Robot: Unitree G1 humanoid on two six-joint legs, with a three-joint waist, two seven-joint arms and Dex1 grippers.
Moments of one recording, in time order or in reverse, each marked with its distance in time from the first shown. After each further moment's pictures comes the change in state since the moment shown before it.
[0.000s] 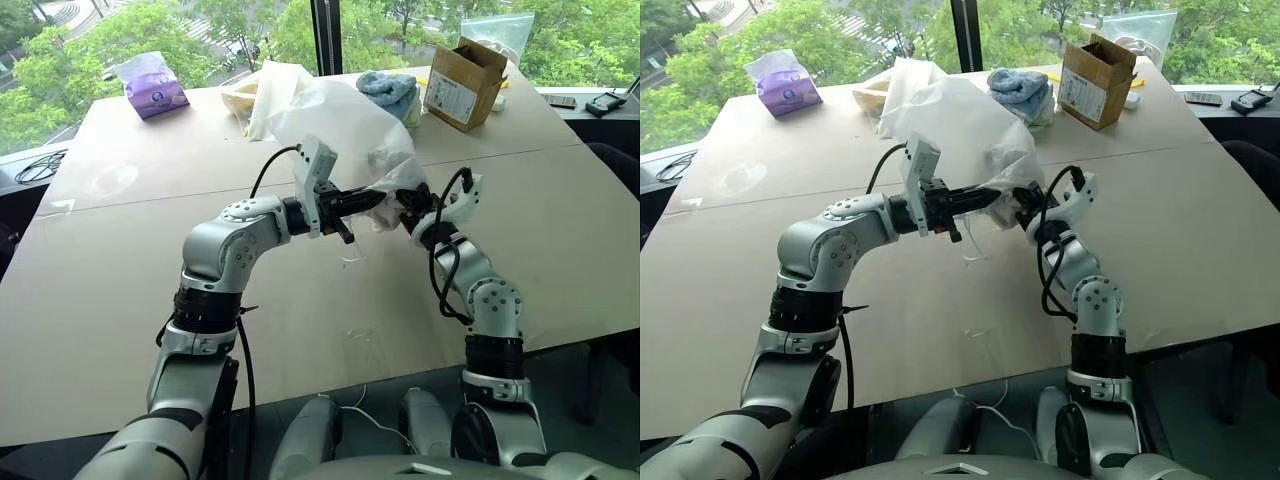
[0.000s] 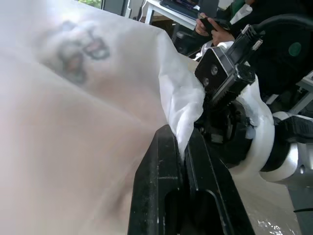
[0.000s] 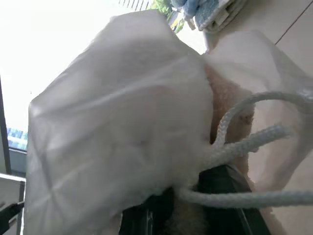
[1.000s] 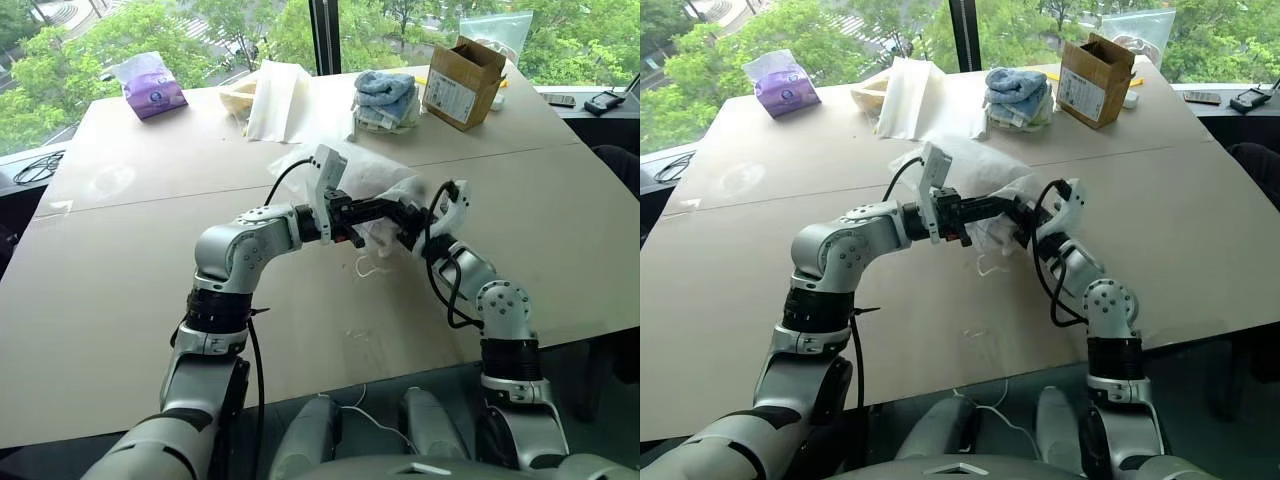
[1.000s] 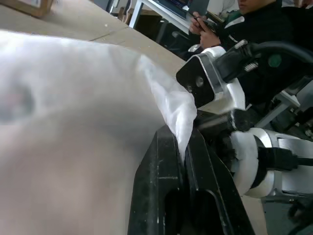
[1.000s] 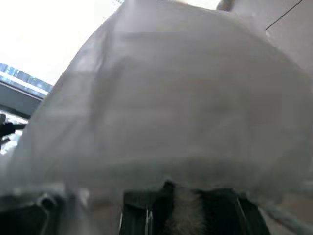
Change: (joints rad) left arm 0.005 -0.052 0.005 0.020 -0.060 0.096 0.026; right arm 0.042 -0.113 0.073 0.016 -0.059 0.121 0.134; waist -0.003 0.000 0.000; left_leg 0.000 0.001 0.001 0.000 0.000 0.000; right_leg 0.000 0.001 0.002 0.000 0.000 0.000
